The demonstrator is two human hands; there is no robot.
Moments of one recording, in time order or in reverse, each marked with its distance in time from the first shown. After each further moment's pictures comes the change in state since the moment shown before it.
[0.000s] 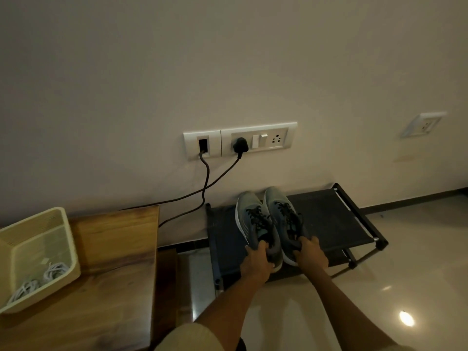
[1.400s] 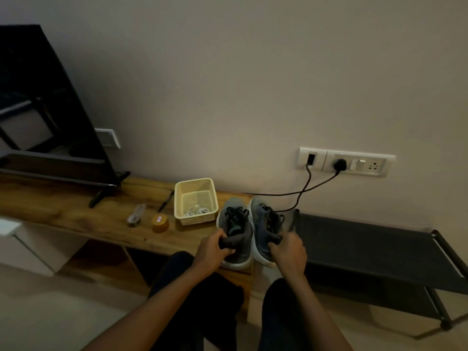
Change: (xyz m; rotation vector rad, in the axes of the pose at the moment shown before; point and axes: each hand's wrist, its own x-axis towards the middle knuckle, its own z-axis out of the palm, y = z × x) left_hand -0.294 -0.202 -0.120 -0.353 0.708 -0.024; right_hand -0.262 -0.167 0.027 0.305 0.070 -0.539
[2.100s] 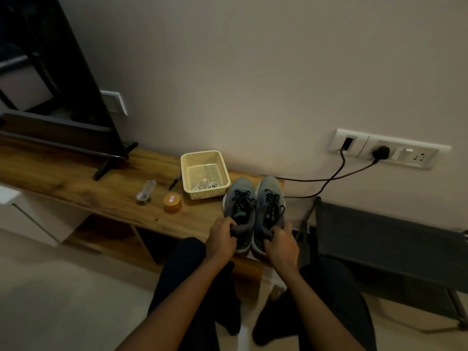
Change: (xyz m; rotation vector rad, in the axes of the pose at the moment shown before) left_hand 0.035 -0.060 0.007 0.175 0.099 -0.141; right_hand 0.016 -0.024 0.096 -0.231 -0.094 -0.143
